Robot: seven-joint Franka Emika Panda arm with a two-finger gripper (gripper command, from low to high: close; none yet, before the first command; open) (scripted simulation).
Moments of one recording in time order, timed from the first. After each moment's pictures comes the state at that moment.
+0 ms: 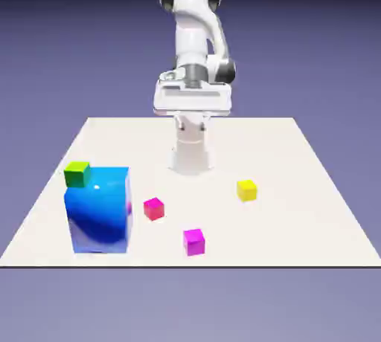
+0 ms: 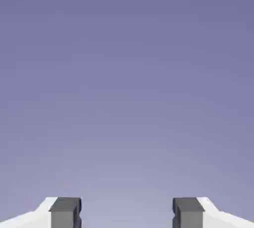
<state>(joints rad) 0.02 -0.53 0.02 -2.79 0.00 2.99 0.76</state>
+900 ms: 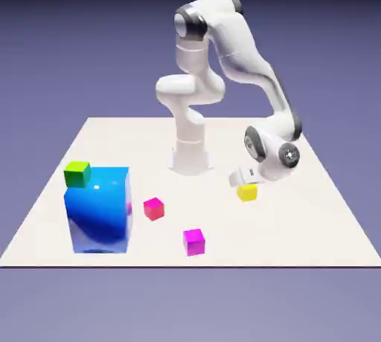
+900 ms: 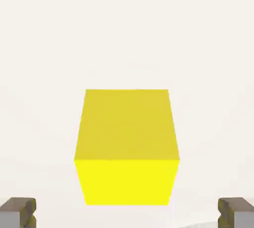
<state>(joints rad) 0.11 0.37 0.49 -2.50 0.06 2.08 1.06</state>
